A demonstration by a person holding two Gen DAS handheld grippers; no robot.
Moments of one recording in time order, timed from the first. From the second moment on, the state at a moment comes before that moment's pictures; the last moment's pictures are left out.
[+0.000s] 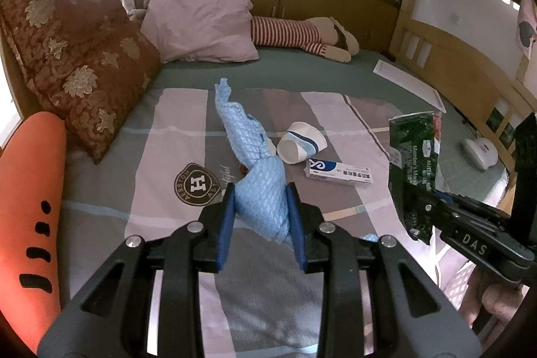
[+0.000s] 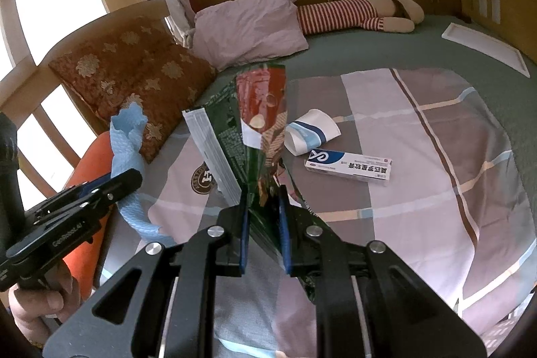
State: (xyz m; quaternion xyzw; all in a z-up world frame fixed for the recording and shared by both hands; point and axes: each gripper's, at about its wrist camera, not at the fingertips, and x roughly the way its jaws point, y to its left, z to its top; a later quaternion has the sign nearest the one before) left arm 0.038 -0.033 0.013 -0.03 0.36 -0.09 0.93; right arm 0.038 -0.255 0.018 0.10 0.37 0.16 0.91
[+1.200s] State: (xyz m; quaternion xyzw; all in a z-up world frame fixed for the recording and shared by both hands) left arm -0.093 -0.327 0.011 0.10 0.38 -0.43 0.81; right arm -0.260 -0.569 0.029 0.22 0.24 -0.20 0.92
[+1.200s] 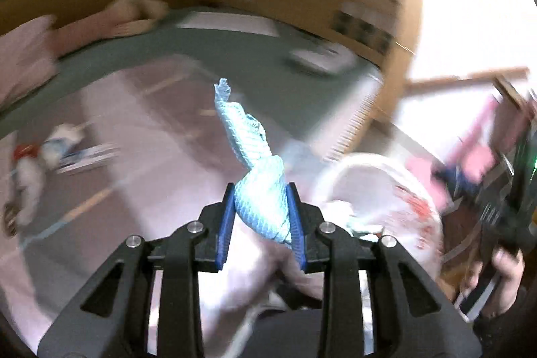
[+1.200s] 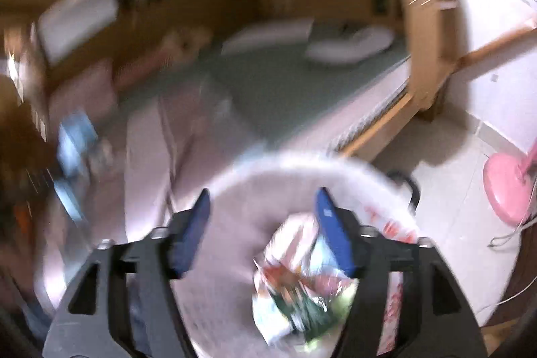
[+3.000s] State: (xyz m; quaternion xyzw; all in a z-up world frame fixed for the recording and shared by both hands) left arm 0.057 -0.031 -0.016 -0.05 0.42 -0.10 0.90; right arm 0.027 -0.290 0.024 0.09 0.34 0.09 0.93
